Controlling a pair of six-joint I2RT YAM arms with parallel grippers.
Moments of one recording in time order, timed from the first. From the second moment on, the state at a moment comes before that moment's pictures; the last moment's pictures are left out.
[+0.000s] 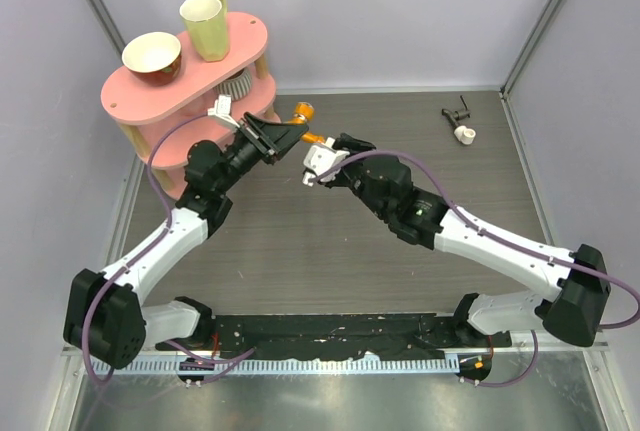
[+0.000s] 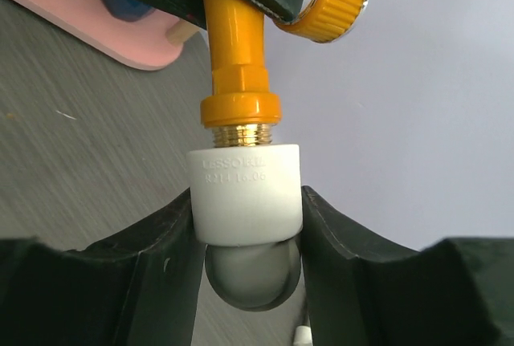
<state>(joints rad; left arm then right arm) -0.42 1.20 0.81 0.61 0.36 -1.28 0.96 1.26 1.04 0.13 0.36 -0.85</state>
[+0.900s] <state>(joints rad) -0.39 1.24 0.87 1.28 0.66 -0.97 0.52 1.40 1.27 0.40 -1.08 0.82</state>
